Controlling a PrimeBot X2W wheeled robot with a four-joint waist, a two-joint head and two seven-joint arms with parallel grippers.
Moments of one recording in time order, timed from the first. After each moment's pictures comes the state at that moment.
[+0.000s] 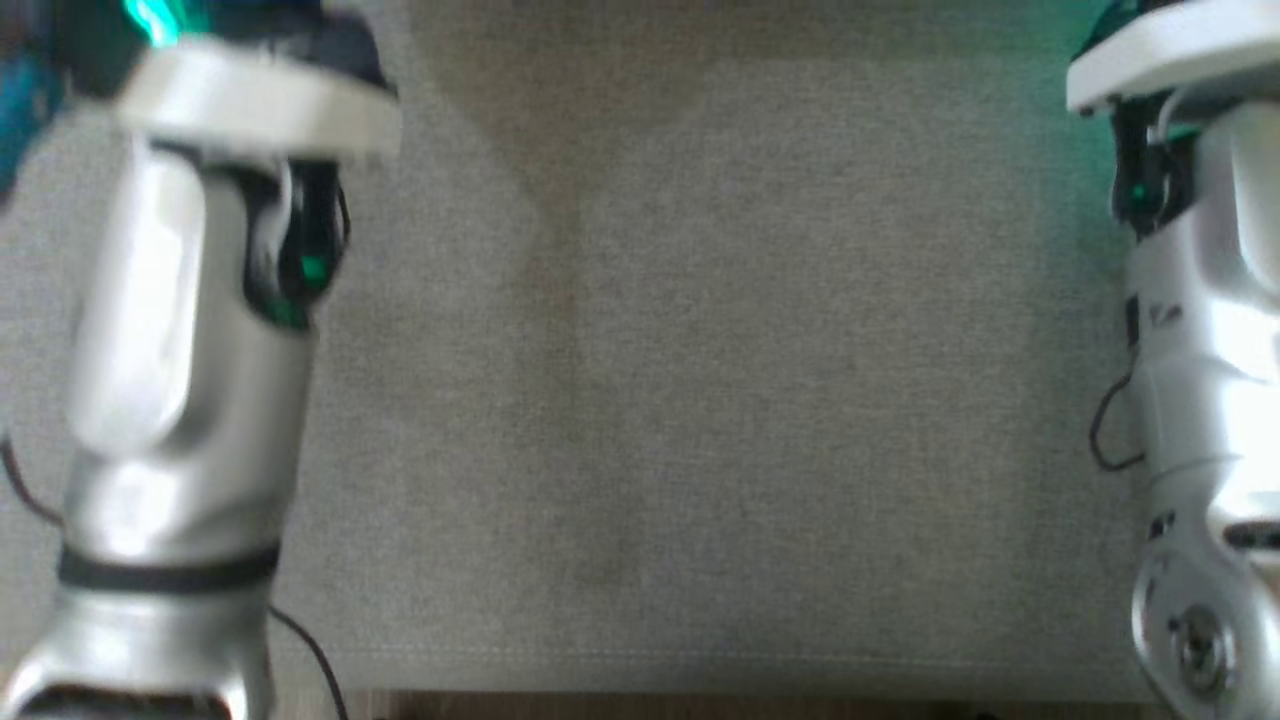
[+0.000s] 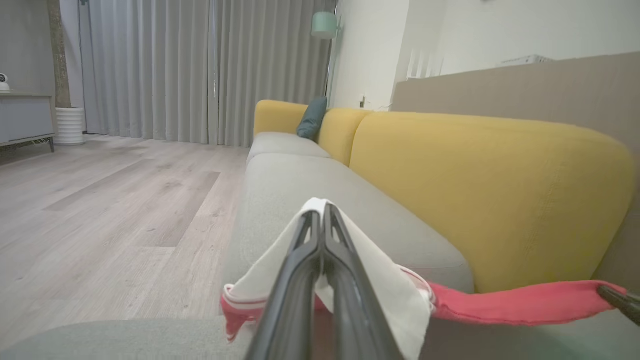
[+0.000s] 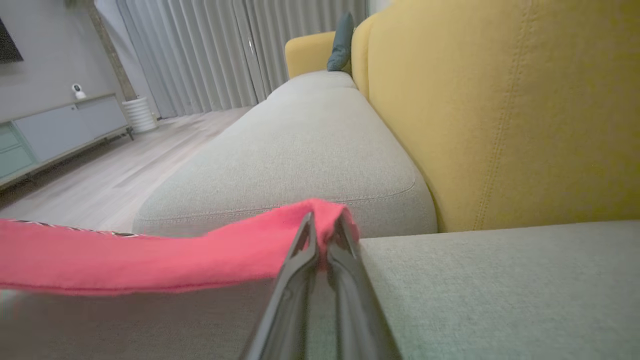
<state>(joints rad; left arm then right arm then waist) -0.82 0.12 -0.24 0.27 -0.33 -0.04 -0.26 -1.00 -0.09 -0.13 0.83 0.05 0.12 -0.25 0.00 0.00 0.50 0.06</state>
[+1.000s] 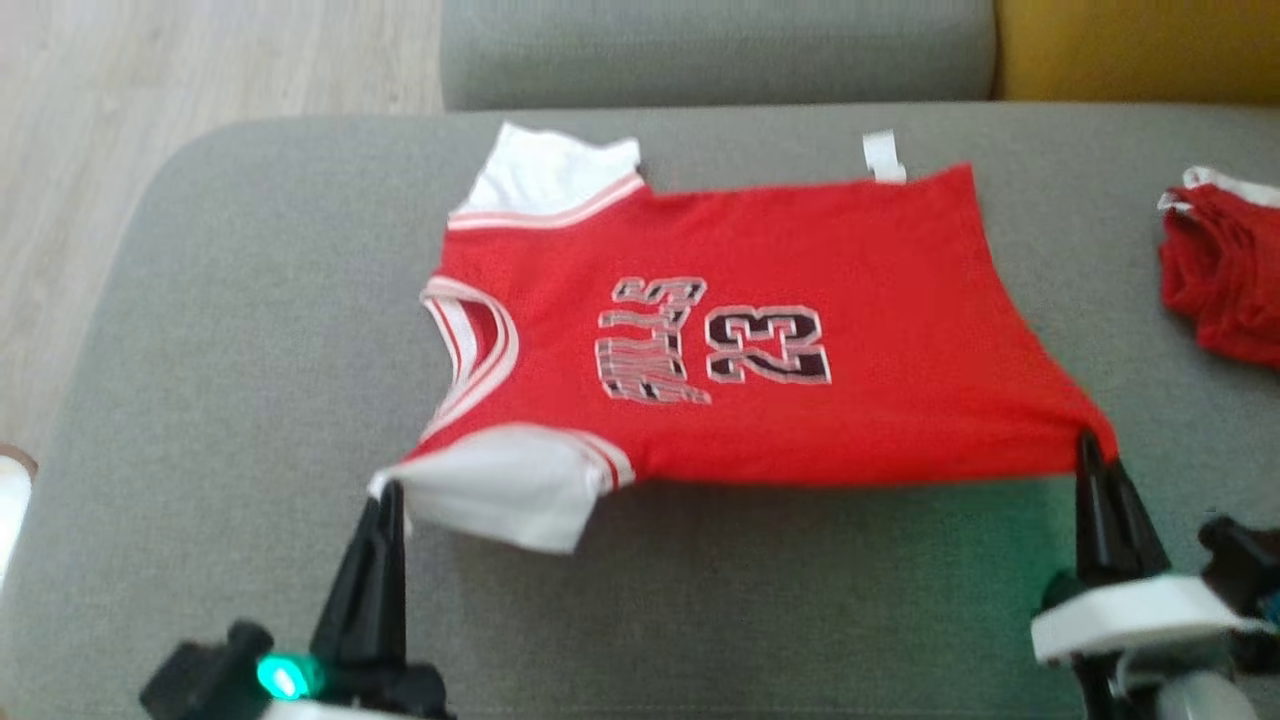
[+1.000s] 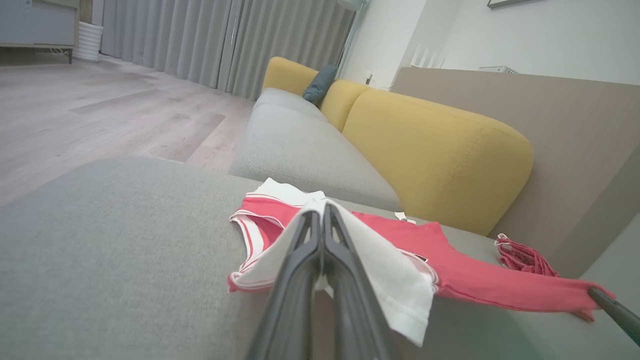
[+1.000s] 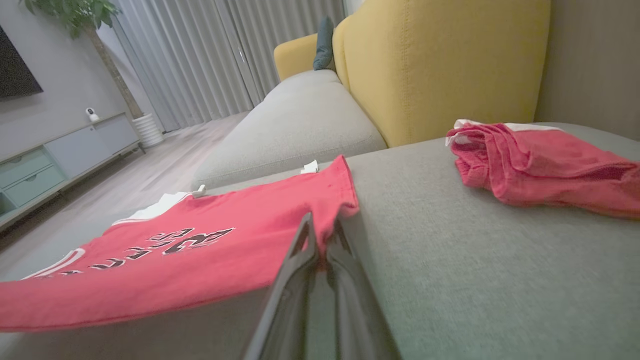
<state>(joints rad) 0.24 0.06 -0.20 -0.18 -0.36 -0.06 -0.26 0.03 -0.04 -0.08 0.19 0.26 0.12 -0.15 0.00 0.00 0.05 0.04</state>
